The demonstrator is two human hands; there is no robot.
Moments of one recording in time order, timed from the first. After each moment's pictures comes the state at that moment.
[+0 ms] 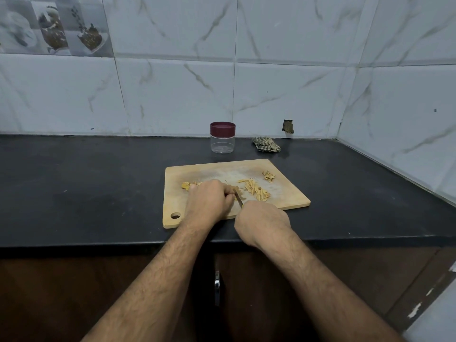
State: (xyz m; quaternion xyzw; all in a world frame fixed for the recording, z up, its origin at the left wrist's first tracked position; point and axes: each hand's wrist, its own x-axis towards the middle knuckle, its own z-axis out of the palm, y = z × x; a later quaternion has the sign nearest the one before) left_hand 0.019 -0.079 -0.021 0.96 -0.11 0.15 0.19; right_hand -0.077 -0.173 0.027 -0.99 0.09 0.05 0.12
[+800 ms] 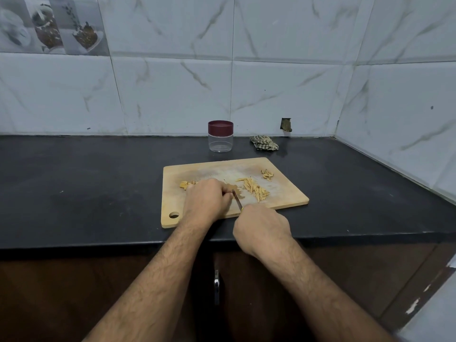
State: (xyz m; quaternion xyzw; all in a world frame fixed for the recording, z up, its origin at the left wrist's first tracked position) left_hand 0.018 -0.078 -0.022 0.96 -0.10 0.16 0.20; right_hand -0.082 -0.172 0.018 -0.99 0.10 0.05 0.11
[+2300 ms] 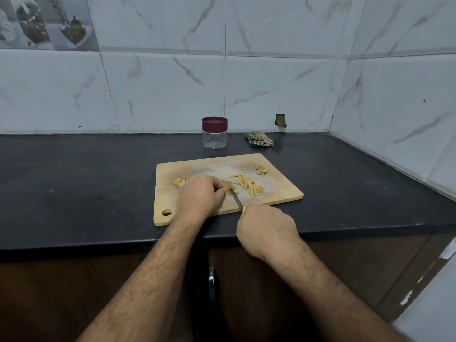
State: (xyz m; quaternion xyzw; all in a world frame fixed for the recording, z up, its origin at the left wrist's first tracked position) left_hand 0.017 -0.078 -0.021 0.95 -0.08 0.16 0.24; right_hand -0.098 -0.186 0.019 -0.99 0.10 0.05 0.13
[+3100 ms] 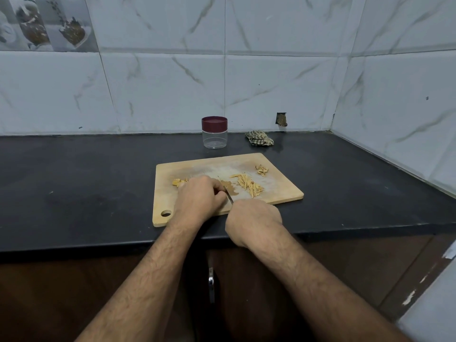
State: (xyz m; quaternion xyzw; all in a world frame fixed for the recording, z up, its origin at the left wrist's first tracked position) left_hand 0.011 -0.076 -0.018 0.95 -0.11 0.16 0.23; right_hand -0.079 -0.172 0.025 -0.99 0.08 0.08 0.08
